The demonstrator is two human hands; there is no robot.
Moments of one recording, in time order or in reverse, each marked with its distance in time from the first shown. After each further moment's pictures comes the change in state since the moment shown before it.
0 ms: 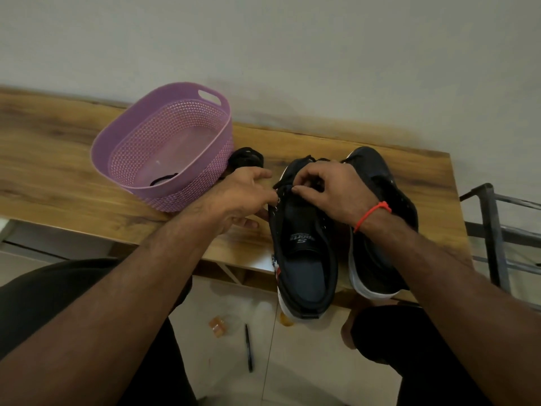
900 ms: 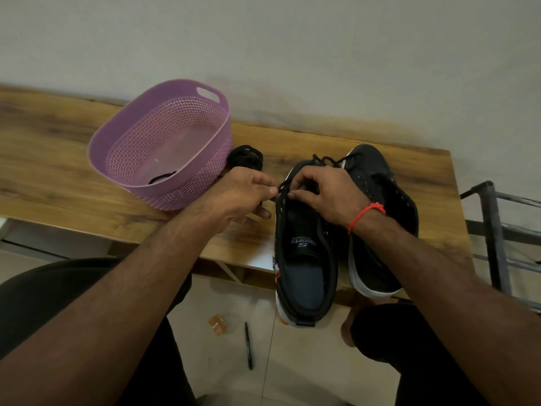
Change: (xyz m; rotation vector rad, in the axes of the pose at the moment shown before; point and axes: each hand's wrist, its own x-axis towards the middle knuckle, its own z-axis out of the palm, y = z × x) left_hand 0.003 -0.008 -0.002 -0.033 -0.008 0.056; right_hand 0.002 0.006 0.013 0.080 -0.076 0.089
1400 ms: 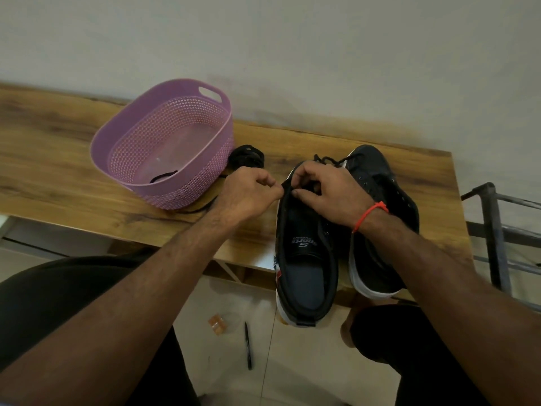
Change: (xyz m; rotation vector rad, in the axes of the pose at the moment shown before) left_hand 0.007 -0.006 0.015 0.282 0.261 0.212; right_hand -0.001 0.001 -0.003 -0.012 -0.011 -0.072
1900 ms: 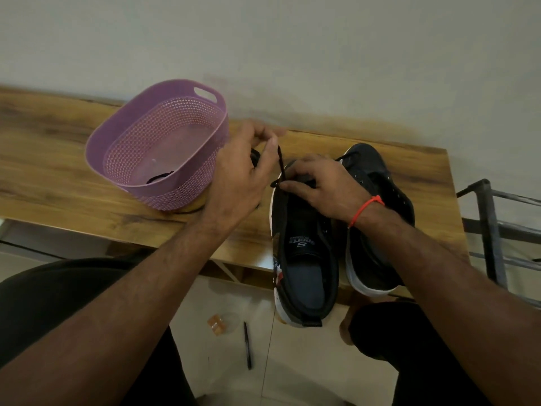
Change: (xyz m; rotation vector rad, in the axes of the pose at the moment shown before) left_hand -0.002 0.013 -0.008 -0.175 0.364 0.595; right_hand 0.002 -0.009 -0.006 -0.033 0.024 -0.094
